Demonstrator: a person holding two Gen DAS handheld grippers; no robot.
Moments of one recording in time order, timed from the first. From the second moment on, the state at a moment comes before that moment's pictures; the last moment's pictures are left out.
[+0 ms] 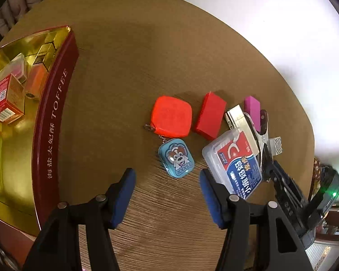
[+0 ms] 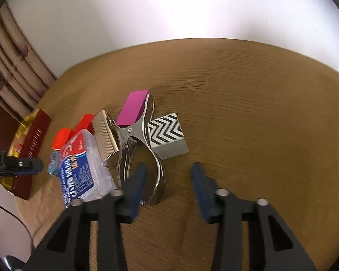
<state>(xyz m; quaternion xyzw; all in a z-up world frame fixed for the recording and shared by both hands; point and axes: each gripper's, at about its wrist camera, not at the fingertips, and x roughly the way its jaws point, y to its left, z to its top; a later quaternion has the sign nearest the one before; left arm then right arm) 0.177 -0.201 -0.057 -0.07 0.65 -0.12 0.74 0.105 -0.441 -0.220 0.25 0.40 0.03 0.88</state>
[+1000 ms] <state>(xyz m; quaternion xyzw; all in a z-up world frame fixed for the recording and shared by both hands) 0.192 -0.228 -0.092 -0.07 0.66 -0.10 0.74 0.017 -0.471 -0.247 0.34 0.41 0.07 0.84</state>
